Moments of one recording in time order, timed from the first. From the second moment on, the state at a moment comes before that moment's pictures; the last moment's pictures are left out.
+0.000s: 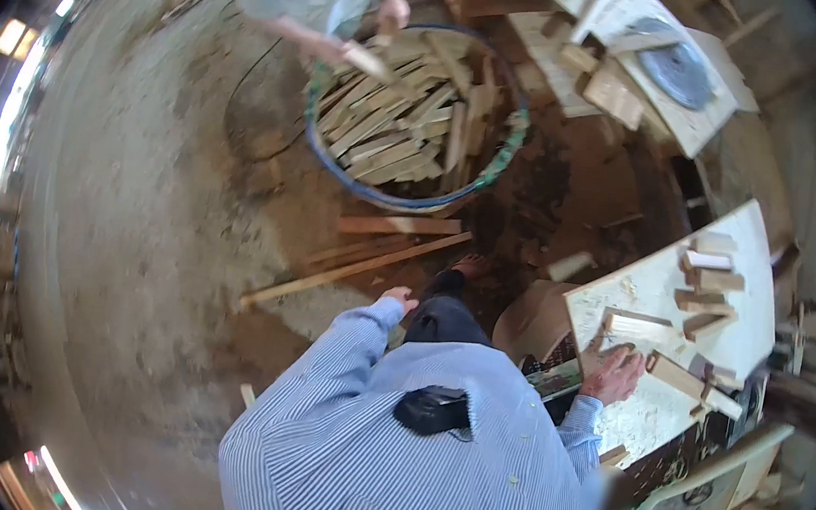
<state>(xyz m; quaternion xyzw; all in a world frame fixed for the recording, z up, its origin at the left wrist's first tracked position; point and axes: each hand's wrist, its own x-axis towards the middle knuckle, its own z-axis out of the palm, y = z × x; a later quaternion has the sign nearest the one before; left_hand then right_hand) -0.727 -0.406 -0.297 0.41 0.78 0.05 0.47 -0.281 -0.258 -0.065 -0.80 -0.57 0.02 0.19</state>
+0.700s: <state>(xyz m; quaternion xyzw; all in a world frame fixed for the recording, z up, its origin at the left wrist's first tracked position) -0.738 -0.366 -0.293 0.46 0.77 0.03 0.45 -0.286 -0.265 -0.062 -0.81 -0.54 0.01 0.22</state>
